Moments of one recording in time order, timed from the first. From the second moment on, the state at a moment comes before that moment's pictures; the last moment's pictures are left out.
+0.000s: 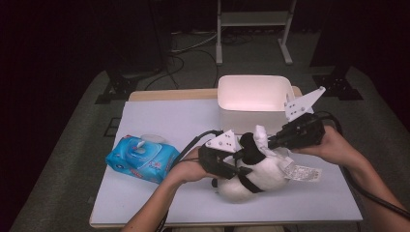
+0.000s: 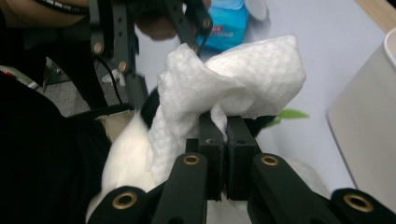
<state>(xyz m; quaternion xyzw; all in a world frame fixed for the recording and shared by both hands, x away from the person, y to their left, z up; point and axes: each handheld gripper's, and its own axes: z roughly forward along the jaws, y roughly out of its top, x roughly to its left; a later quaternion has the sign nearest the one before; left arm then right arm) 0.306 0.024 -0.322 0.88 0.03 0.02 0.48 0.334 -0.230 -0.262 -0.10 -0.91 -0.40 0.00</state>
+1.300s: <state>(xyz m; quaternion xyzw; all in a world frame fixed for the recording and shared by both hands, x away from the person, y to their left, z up) 0.312 0.017 -0.336 0.89 0.06 0.02 0.46 0.318 -0.292 -0.307 -0.15 -0.92 -0.37 0.00</state>
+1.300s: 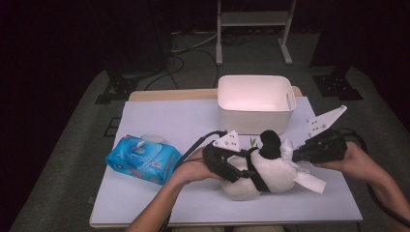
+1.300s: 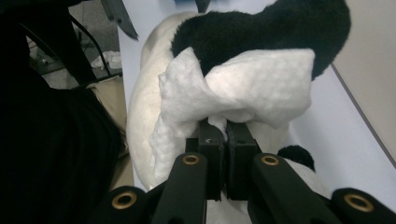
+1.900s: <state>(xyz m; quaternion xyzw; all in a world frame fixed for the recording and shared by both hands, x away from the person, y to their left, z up) 0.310 0.019 -0.356 0.90 0.06 0.03 0.42 0.320 -0.317 -0.328 -0.18 -0.90 -0.39 0.02</state>
